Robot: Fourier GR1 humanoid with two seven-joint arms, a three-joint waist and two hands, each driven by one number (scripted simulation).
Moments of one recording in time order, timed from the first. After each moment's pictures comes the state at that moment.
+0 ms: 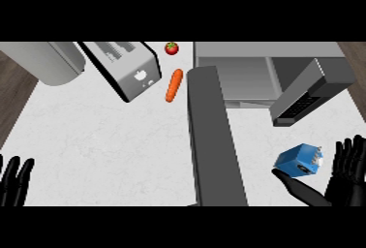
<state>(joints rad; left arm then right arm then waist) 0.52 0.01 0.00 -2.26 0.16 -0.14 -0.17 0.27 -0.02 -0.05 -1.75 -0.05 -0.41 -0.29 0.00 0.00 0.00</state>
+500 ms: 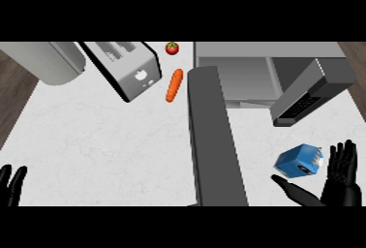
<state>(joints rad) 0.57 0.01 0.02 -2.29 0.19 -0.18 -0.17 0.25 -0.04 -0.10 -1.57 -0.09 -0.32 -0.47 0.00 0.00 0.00</state>
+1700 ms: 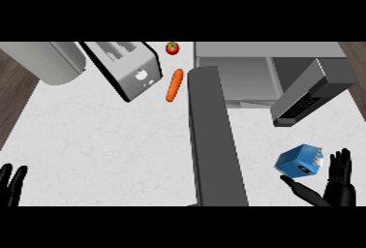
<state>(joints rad) 0.56 0.00 0.02 -2.30 0.19 -0.18 -0.14 0.04 -0.13 -0.30 -0.97 -0.17 -0.19 -0.75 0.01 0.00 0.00</state>
